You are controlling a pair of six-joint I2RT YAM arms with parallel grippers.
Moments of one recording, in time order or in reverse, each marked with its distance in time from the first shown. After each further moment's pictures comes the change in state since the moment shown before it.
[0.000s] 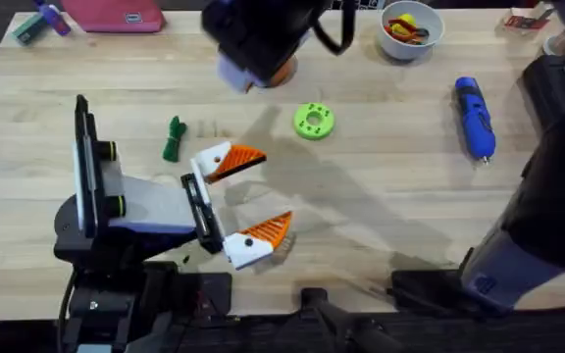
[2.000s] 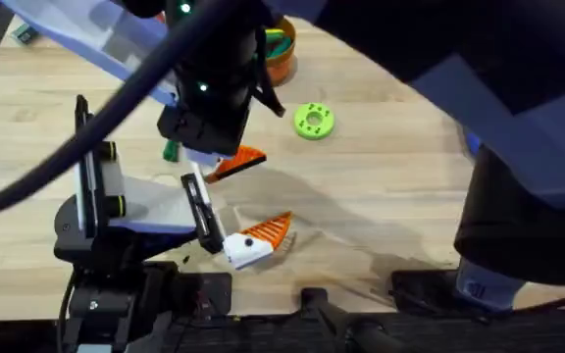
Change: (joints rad) left arm 0.000 0.000 0.000 0.000 0.000 0.000; right arm 0.152 0.114 0.002 -0.038 -0.101 -0.216
